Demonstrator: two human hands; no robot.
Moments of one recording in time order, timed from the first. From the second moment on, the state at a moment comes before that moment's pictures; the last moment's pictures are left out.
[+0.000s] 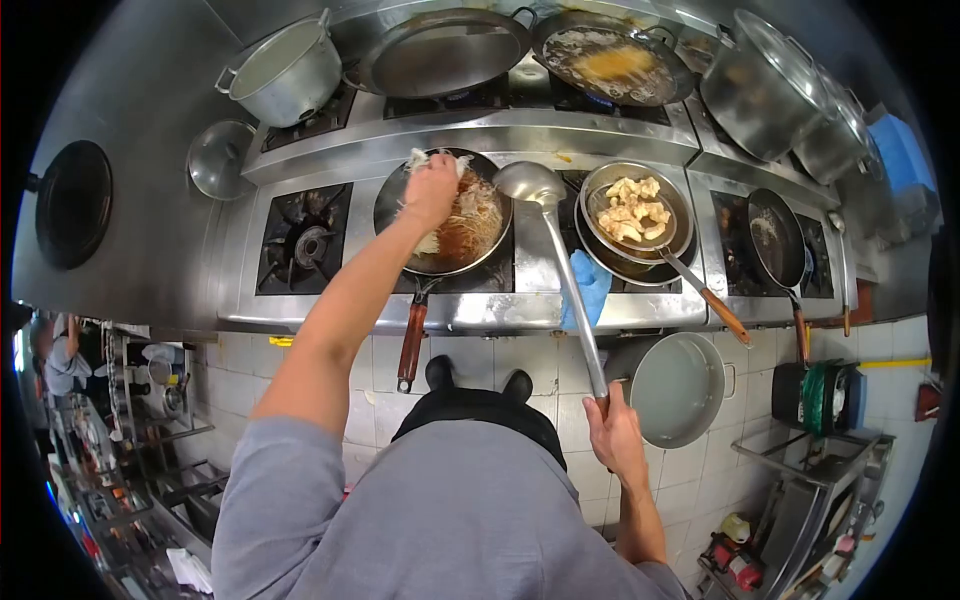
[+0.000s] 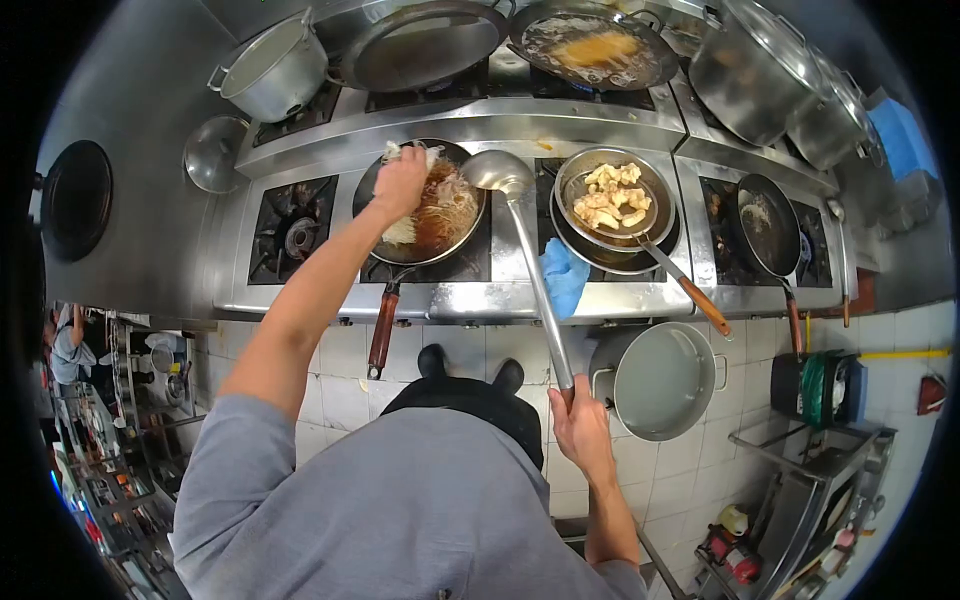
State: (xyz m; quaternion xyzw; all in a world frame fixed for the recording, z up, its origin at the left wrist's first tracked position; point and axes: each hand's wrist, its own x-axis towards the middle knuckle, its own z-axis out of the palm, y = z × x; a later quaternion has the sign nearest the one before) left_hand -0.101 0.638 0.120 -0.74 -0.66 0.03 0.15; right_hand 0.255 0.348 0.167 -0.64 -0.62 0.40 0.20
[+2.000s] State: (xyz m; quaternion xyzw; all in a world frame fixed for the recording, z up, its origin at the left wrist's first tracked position) left_hand -0.748 0.753 0.113 -0.66 -0.70 0.20 0.19; right_hand -0.006 0.325 0.258 -0.80 -0.46 0.37 0.02
